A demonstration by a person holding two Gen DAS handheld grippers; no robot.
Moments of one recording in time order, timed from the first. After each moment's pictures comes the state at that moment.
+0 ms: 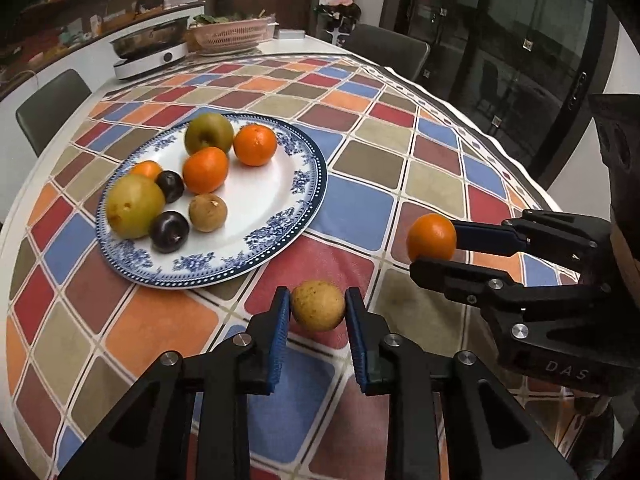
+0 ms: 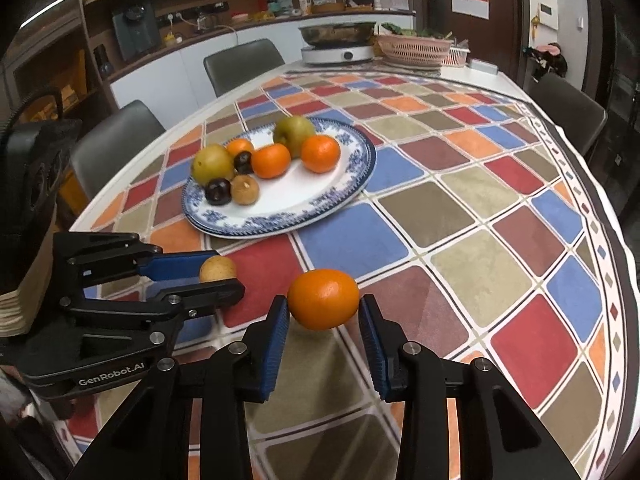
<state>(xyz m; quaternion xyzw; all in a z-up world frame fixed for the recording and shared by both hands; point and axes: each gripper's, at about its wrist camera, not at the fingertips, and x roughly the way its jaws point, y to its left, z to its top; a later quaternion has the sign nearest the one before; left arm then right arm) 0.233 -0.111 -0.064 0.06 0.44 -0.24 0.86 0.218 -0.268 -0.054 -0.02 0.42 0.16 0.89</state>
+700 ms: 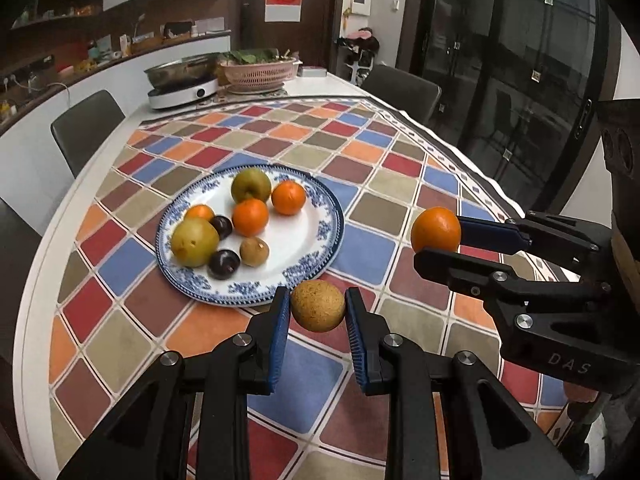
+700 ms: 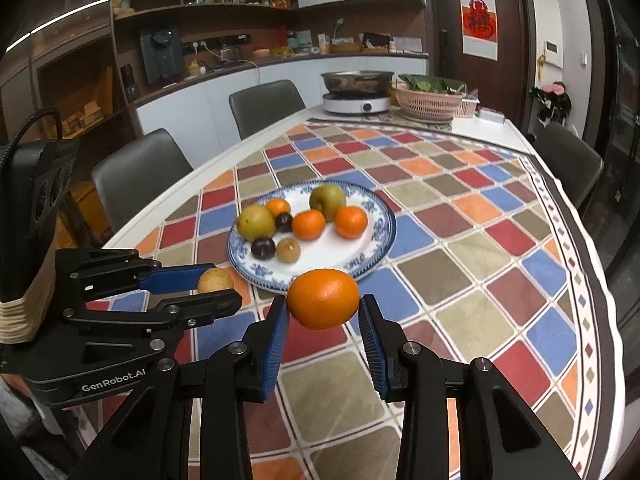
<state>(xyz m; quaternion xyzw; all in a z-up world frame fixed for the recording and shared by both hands) 0.210 -0.091 -0.007 0.05 0.39 -0.20 0.90 0.199 -0.253 0.005 -0.03 0.35 0.18 0.92</state>
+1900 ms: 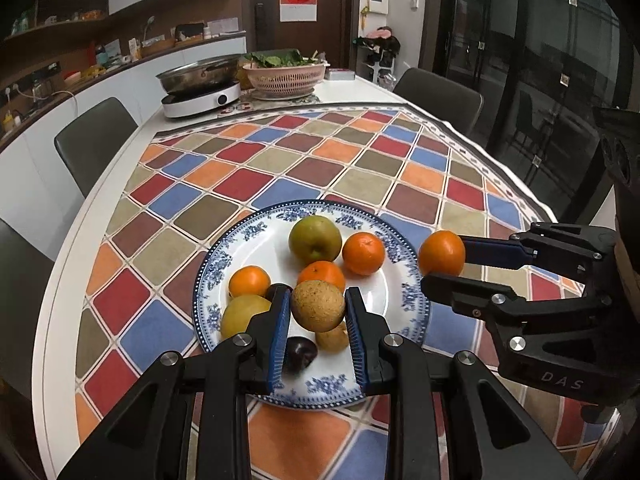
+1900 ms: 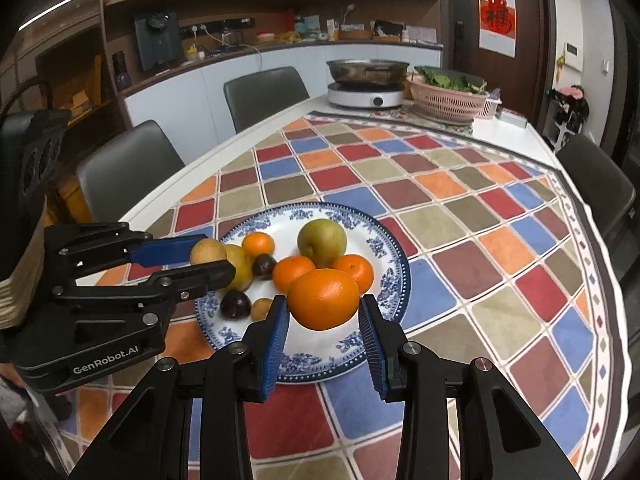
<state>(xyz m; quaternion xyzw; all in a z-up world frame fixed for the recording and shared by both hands) 0.314 -0.069 -0.015 0.07 0.39 -0.17 0.90 0.301 -0.224 -0.006 -0.05 0.38 0.19 0.90</state>
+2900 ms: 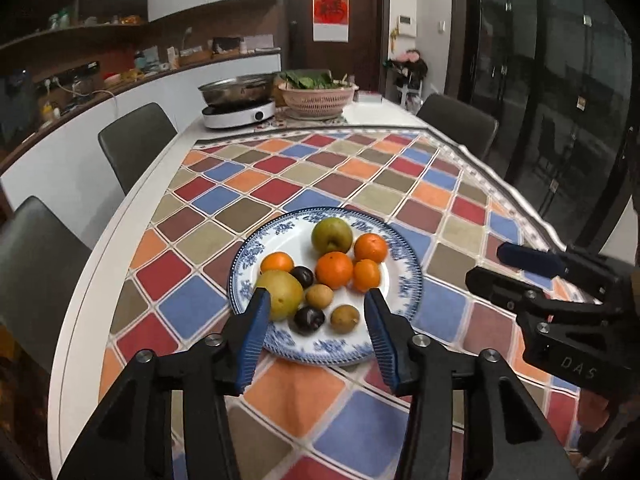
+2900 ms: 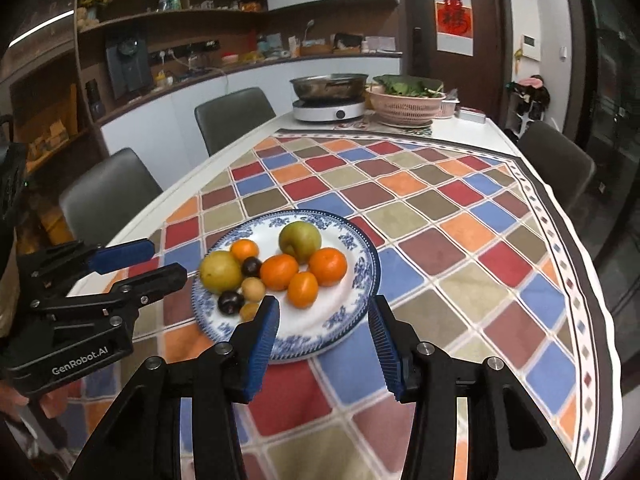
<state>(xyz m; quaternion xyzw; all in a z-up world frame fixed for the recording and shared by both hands) 0.244 -0.054 0.019 0.04 0.35 -0.12 0.93 0.251 -0.242 0.015 -0.01 0.35 0.13 0.93</state>
